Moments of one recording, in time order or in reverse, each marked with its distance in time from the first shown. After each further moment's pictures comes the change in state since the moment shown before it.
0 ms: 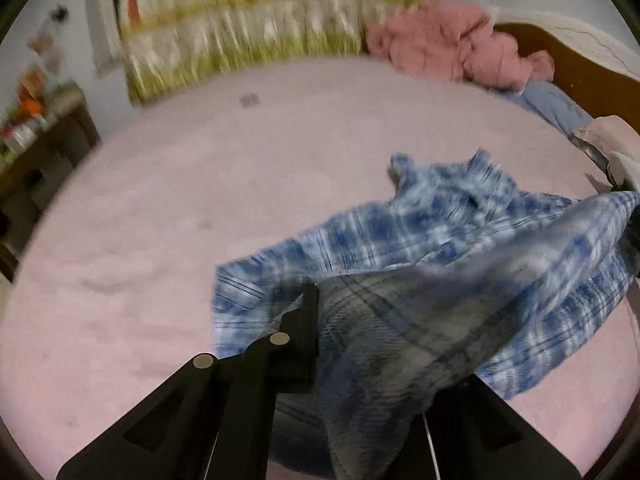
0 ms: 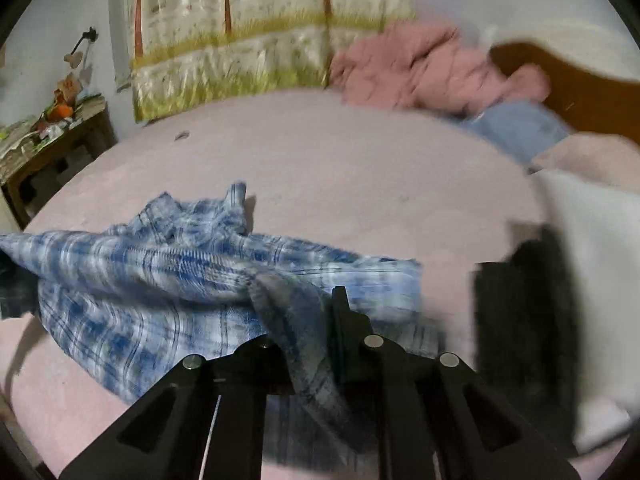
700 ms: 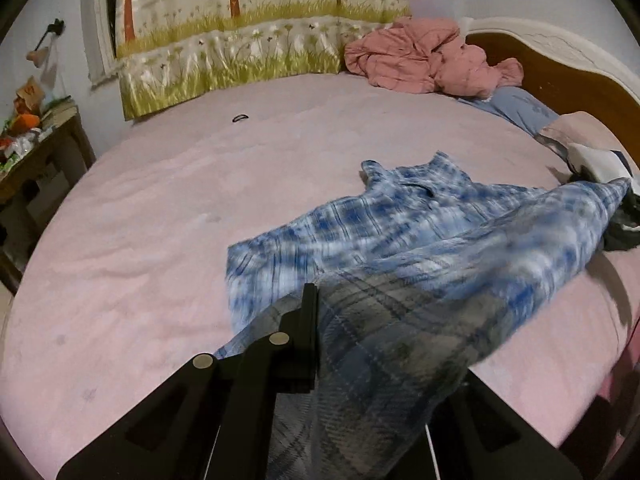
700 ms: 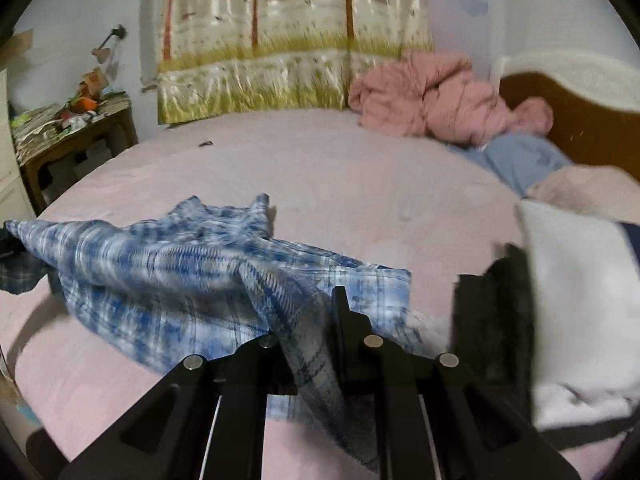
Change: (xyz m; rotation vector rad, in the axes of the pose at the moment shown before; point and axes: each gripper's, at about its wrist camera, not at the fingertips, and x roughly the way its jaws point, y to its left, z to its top) left arm -0.101 -0.001 -0.055 0.040 -0.099 -0.042; right arm -0.091 0.021 -0.032 -0.097 -0.124 -0.009
